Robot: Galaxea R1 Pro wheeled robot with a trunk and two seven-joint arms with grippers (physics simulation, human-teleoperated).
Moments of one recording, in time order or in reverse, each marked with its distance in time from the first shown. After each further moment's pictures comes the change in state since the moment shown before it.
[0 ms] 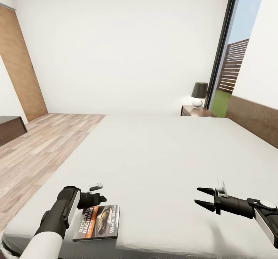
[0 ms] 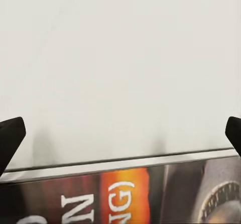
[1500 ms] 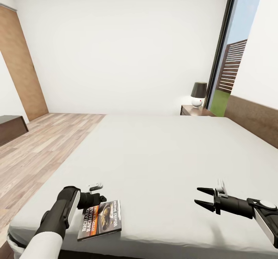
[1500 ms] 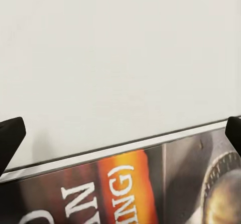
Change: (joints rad) left arm 0.000 0.000 0.000 0.000 0.000 -0.001 0.000; right arm 0.000 0.001 0.001 0.000 0.000 -0.004 0.001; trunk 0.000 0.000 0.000
